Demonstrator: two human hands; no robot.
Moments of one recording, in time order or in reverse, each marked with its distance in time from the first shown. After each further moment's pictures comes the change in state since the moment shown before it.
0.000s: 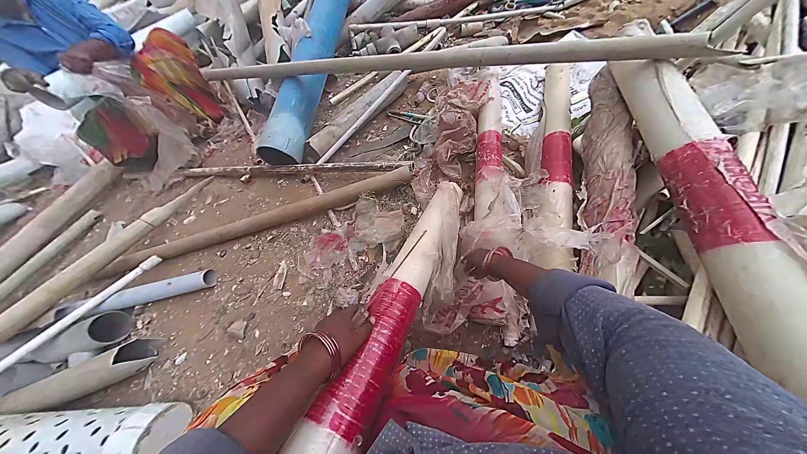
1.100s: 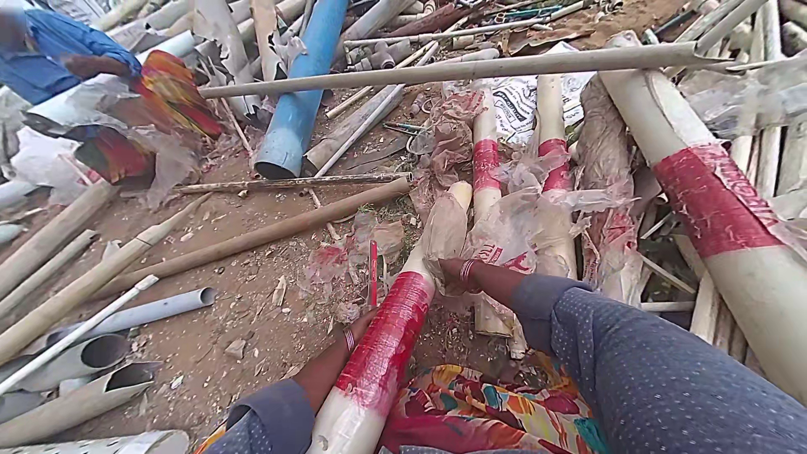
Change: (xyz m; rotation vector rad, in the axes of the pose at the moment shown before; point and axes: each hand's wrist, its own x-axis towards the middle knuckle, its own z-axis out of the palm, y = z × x) left_hand 0.113 -0.023 0.049 -1.129 -0.156 0.197; right_hand -0.016 -0.068 0.008 0.761 -0.023 0.047
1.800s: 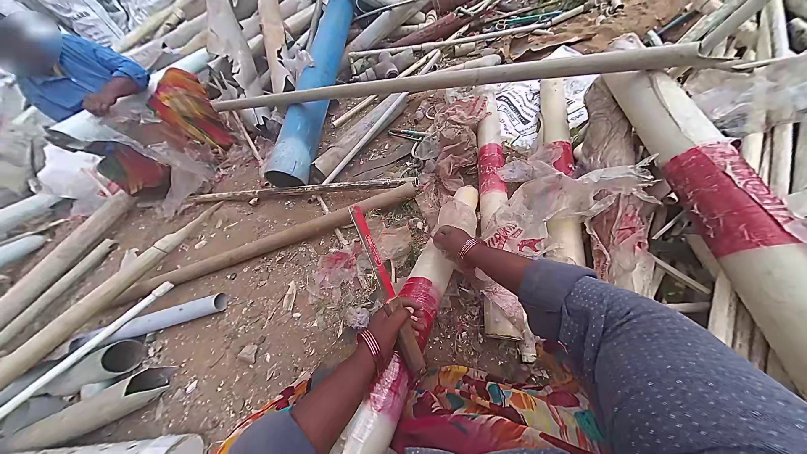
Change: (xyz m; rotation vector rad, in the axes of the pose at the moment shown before) left_hand -0.063 0.053 0.048 0.057 0.004 0.229; right_hand 0.007 -0.047 -0.015 -0.309 0.311 -0.431
